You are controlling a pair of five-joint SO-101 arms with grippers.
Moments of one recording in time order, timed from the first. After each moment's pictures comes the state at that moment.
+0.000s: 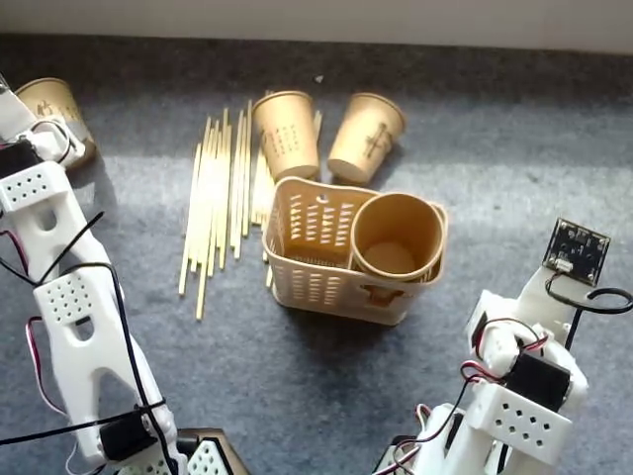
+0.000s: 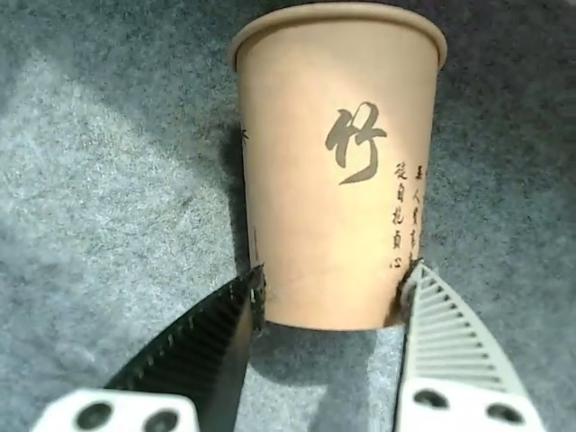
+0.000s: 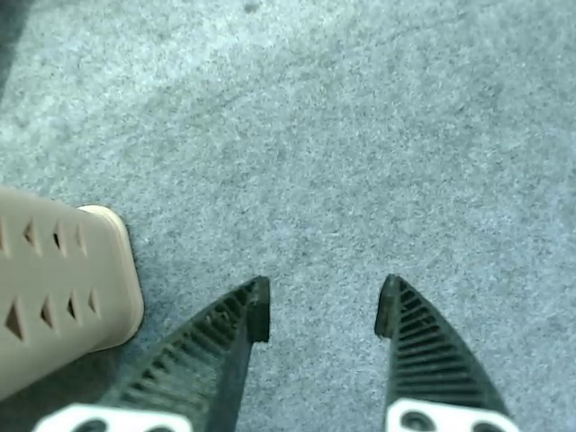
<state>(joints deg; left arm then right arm) -35.3 87.7 -95.3 74.1 16.2 21.5 -68.7 59.2 71.5 4.3</state>
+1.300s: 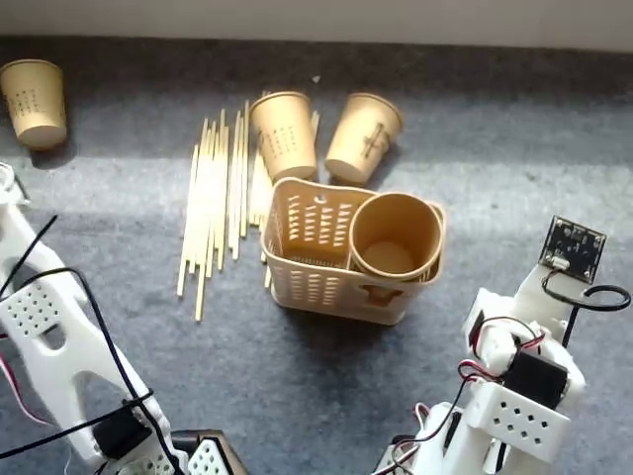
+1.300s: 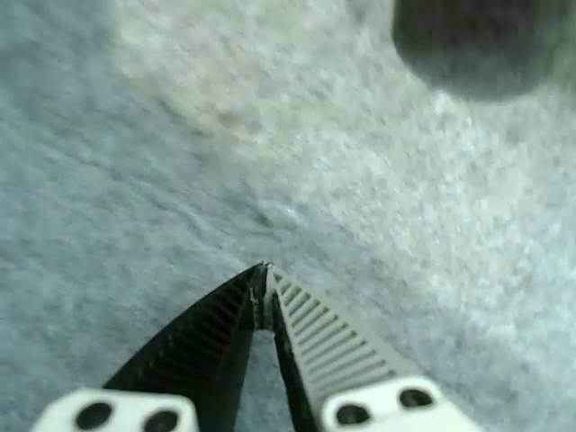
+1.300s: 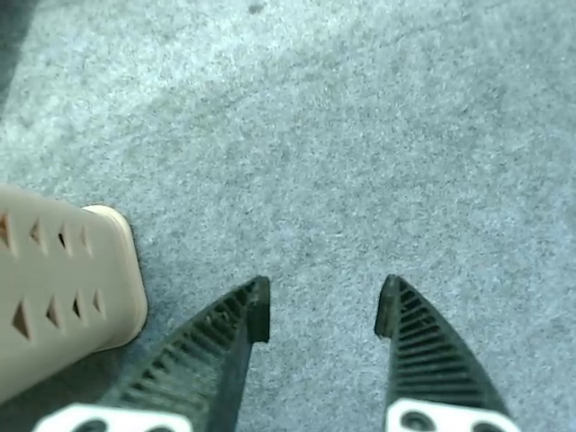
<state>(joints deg) -45.7 69.8 -94.3 93.5 1.5 21.4 -68.7 59.2 71.5 4.3</state>
